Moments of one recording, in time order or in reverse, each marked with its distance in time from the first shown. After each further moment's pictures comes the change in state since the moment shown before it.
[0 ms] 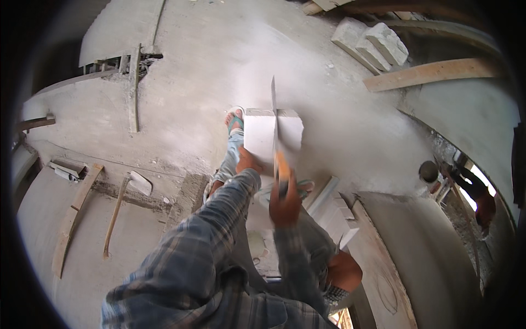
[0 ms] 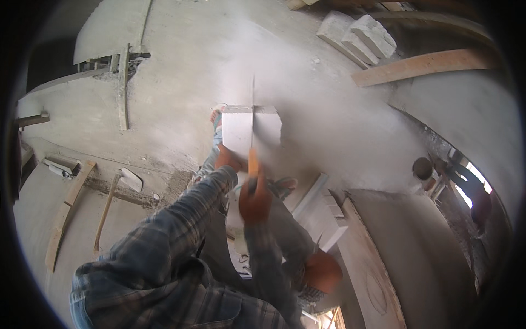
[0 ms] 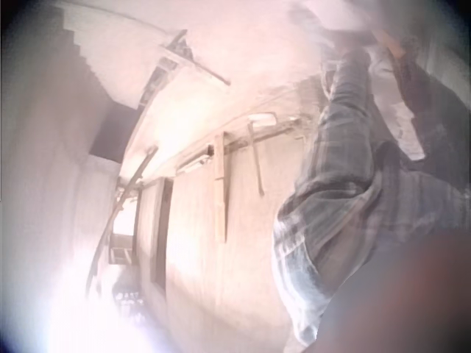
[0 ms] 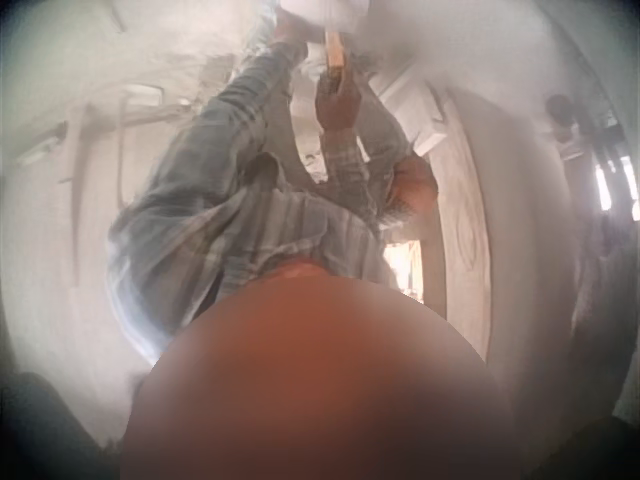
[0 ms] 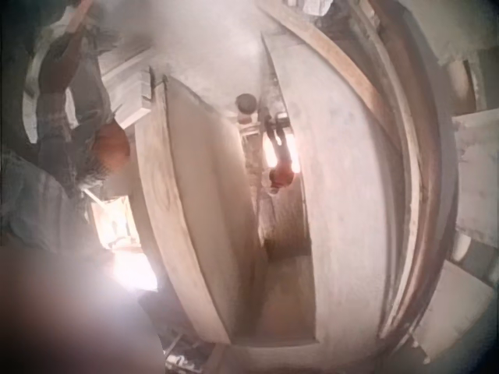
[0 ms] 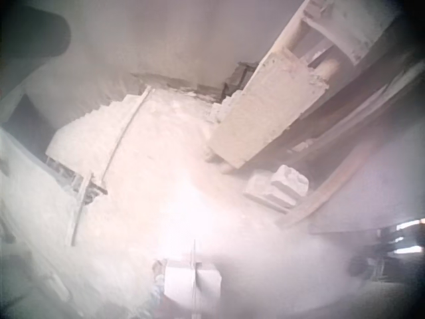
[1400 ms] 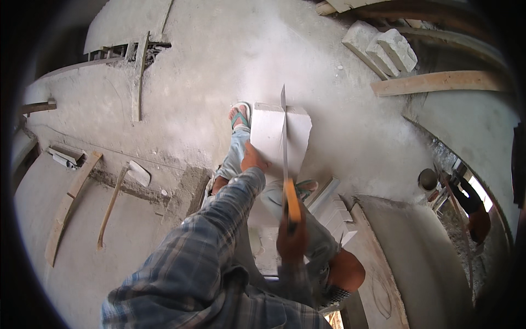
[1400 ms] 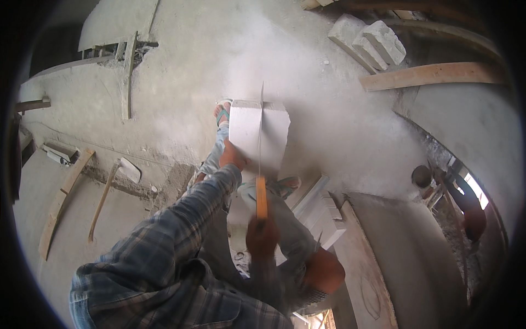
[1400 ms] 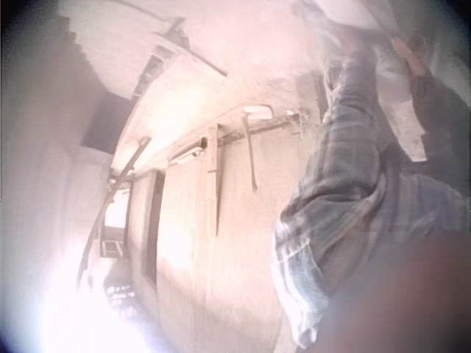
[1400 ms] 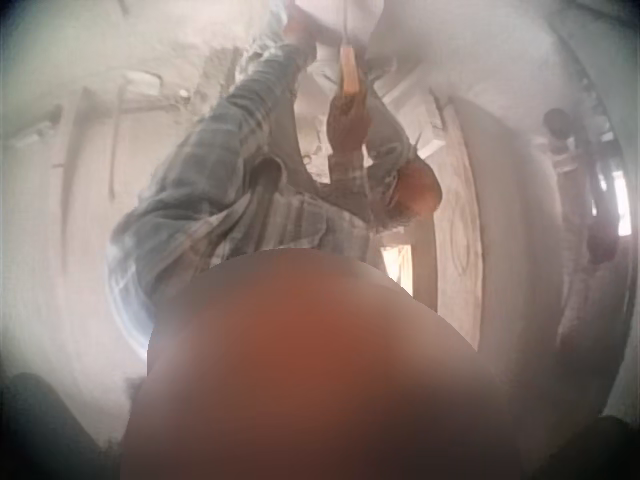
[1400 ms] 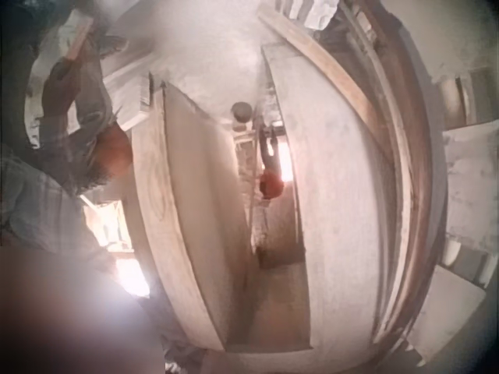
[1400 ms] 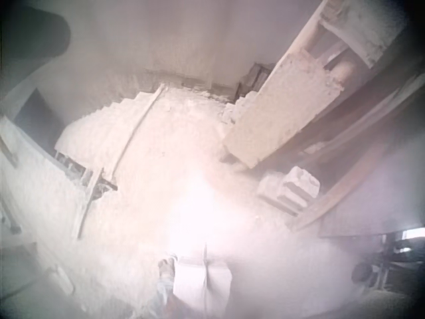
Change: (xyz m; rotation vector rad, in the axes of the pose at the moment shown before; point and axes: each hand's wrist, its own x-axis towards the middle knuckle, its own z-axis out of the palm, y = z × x) left_hand -0.034 0.009 -0.018 0.033 -0.011 0.000; right_hand -0.061 0.005 -0.023 -0.037 -0.004 -0.079
